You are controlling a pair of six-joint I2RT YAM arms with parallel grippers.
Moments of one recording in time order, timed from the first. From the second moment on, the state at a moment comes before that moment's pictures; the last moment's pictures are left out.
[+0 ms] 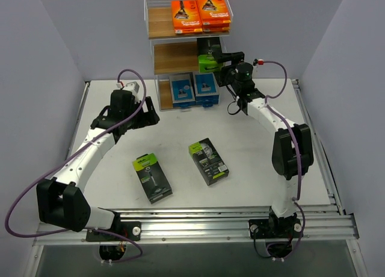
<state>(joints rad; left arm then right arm) -0.29 1.39 1.20 -0.46 0.06 -0.44 0.31 1.94 1.55 0.32 0.03 1.50</state>
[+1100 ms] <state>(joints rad) -0.29 1.40 1.21 -0.47 0.06 -0.42 0.23 1.73 1.36 0.29 -0.04 1.40</state>
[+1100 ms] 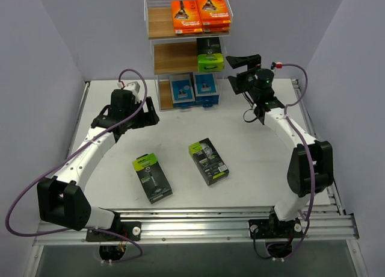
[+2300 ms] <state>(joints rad) -0.24 1.19 1.03 -0.68 -0.19 -0.56 0.94 1.48 0.73 0.18 -0.13 0.73</state>
